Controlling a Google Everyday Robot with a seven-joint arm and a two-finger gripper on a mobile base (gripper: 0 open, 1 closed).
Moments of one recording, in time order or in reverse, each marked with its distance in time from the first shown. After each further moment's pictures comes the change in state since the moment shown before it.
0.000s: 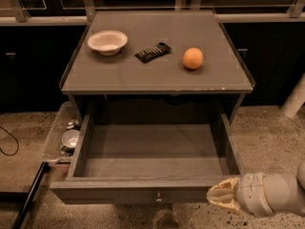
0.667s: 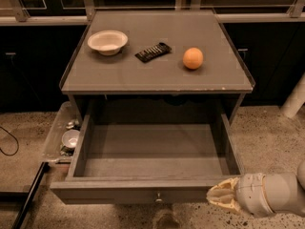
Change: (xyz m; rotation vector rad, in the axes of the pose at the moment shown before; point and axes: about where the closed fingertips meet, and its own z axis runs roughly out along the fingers) arm 0.001 0.000 0.001 -0.002 -0.001 -0.001
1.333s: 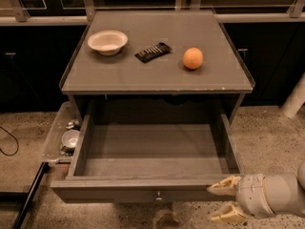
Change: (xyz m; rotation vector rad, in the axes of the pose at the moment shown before) arm 0.000 0.000 0.000 0.000 -0.001 -0.002
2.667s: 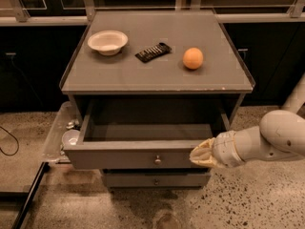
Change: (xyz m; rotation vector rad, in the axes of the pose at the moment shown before) arm -0.048 -0.104 0.041 0.002 0.001 -0.157
